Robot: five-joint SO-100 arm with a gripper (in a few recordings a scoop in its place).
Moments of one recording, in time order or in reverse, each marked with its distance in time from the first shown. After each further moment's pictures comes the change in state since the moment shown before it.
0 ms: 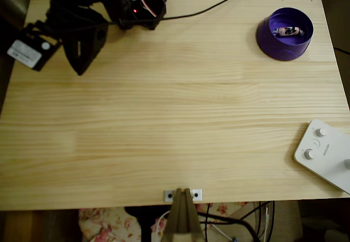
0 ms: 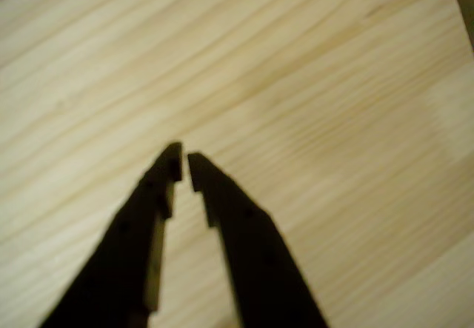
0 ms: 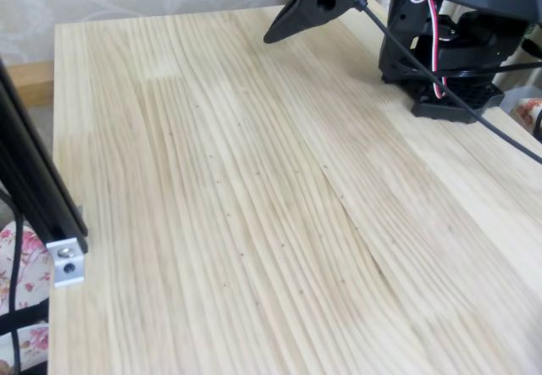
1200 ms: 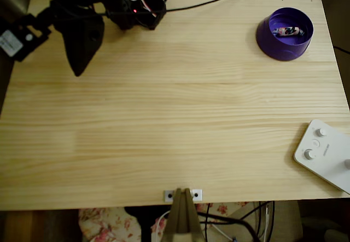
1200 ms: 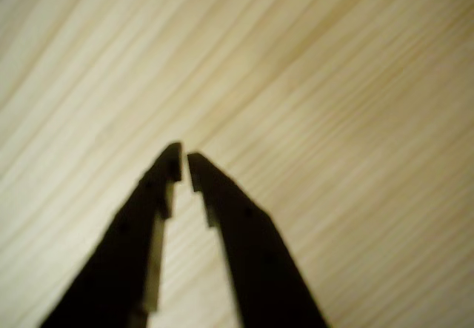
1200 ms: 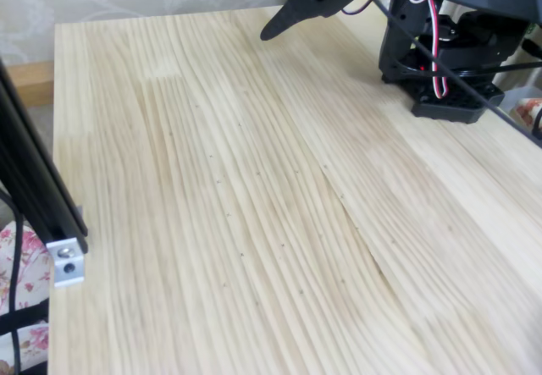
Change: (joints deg) arm 0.0 0.3 0.3 -0.8 18.2
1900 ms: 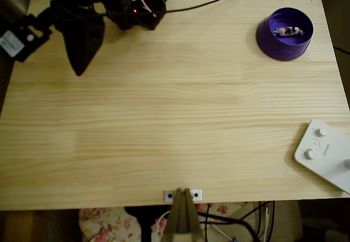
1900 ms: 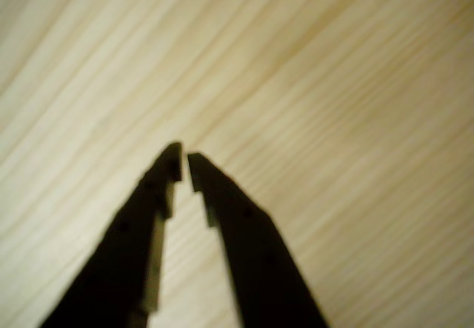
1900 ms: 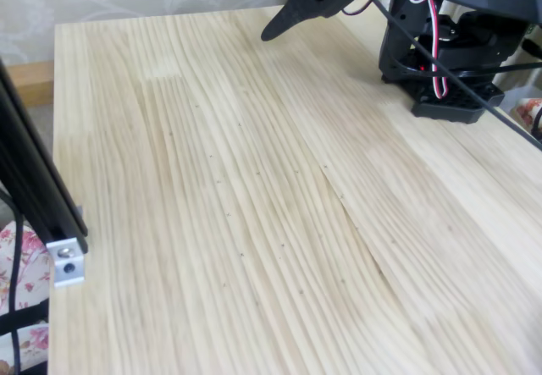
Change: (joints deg) arm 0.0 0.0 0.0 1.0 -0.6
